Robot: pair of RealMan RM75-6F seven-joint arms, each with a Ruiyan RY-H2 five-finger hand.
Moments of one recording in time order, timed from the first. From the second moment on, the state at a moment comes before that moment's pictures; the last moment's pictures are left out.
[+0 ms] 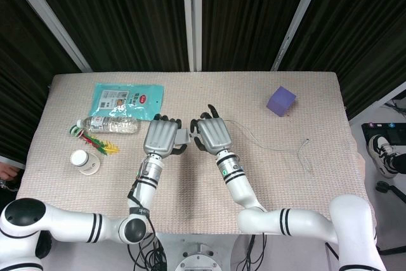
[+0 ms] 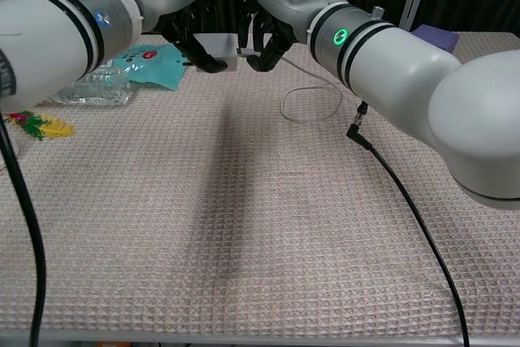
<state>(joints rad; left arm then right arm) -1.00 -1.70 -0.33 -1.74 0.58 1.36 0.94 0.99 -1.84 0.39 -1.45 -0.79 1.10 -0.60</state>
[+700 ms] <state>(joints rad) -1.00 -1.70 -0.34 -1.73 0.58 1.33 0.89 1.00 -1.86 0.40 -1.42 -0.79 1.10 -0.57</state>
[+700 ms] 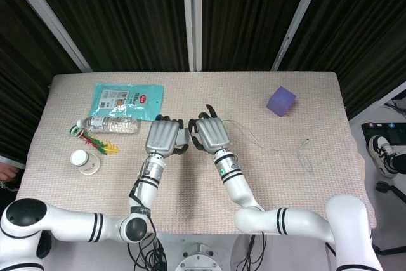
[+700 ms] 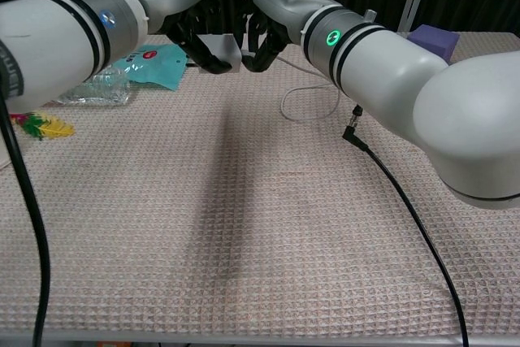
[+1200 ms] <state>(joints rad) -0.99 -1.69 -0.33 -1.72 0.58 1.33 0.87 0.98 -1.81 0.38 -1.48 -0.75 1.11 -0.61</state>
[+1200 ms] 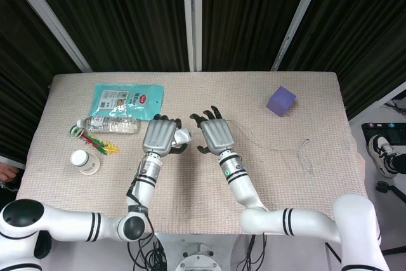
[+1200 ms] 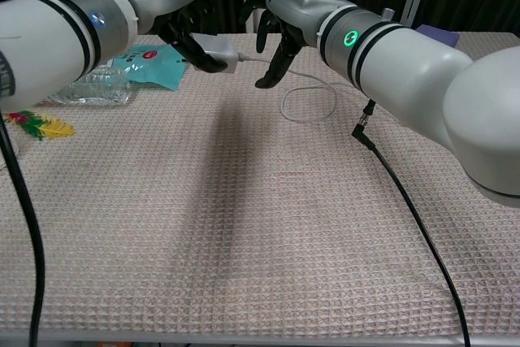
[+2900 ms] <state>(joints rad) -0.29 -1.12 0.10 -1.69 1.25 1.61 0.18 0.28 -1.04 -0.02 -1.76 -1.40 1.49 0.00</state>
